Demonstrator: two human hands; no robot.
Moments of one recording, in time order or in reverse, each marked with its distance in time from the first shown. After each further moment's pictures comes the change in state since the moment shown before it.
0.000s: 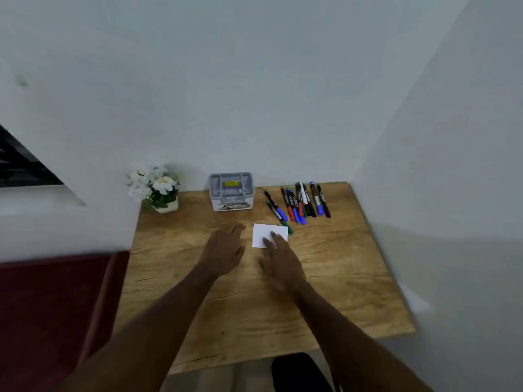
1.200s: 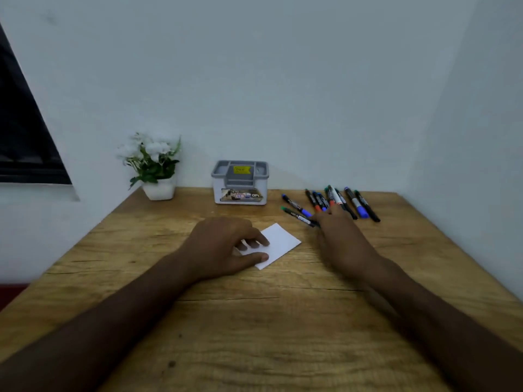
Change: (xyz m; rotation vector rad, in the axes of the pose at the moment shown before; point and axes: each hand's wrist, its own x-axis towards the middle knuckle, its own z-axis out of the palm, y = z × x) left_hand -0.013 -0.005 0.071 0.145 0.367 0.234; right_hand 0.065 0.100 0.013 -0.212 0.416 -0.196
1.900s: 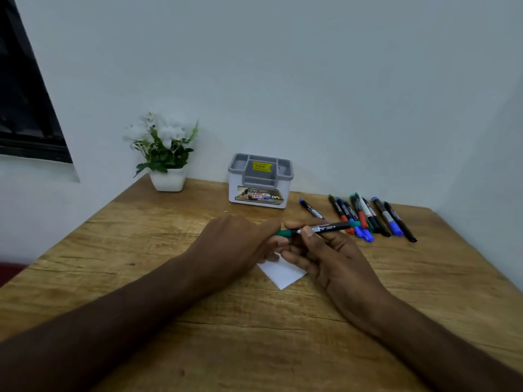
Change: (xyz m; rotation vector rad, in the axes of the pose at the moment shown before) left_hand 0.014 -0.006 -0.001 0.213 -0.099 -0.091; right_hand -0.011 -0.063 0.024 1.647 -0.168 0.070
